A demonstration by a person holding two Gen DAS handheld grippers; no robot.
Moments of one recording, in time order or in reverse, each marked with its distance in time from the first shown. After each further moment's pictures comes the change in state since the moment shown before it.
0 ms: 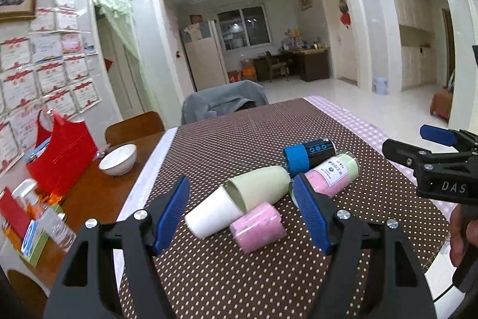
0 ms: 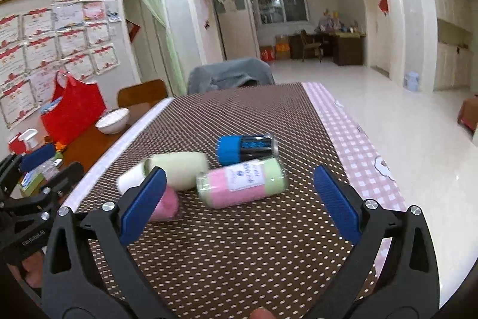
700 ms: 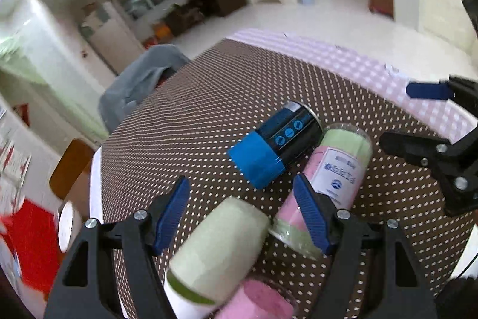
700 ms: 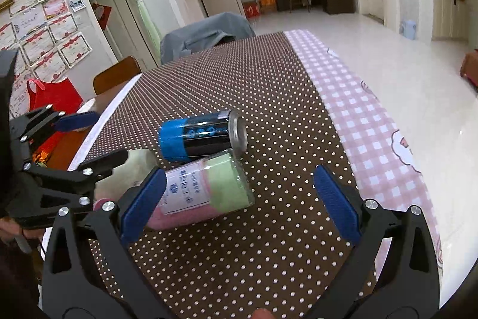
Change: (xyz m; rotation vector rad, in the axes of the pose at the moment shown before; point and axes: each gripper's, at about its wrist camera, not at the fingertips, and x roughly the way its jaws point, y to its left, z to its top) left arm 0.189 -0.070 0.057 0.455 0.302 -0.269; right arm 0.110 -0.062 0.015 0.129 0.210 0.002
